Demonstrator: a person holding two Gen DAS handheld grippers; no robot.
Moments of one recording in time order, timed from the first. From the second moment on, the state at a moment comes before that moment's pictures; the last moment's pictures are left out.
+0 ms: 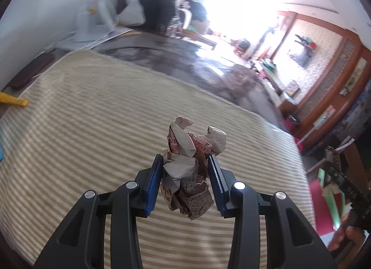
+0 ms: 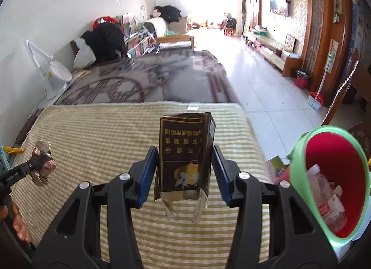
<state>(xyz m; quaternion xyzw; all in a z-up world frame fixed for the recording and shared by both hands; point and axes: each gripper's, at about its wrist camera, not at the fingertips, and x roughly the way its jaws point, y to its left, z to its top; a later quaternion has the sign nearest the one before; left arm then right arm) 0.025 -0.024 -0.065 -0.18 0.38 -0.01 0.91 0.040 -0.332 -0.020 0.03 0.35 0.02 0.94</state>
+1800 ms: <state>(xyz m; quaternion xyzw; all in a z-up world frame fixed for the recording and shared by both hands) 0.014 -0.272 -0.017 -0.07 0.38 -0.20 0.90 -0.016 -0.506 -0.003 0.15 0.28 -0.14 0.94</state>
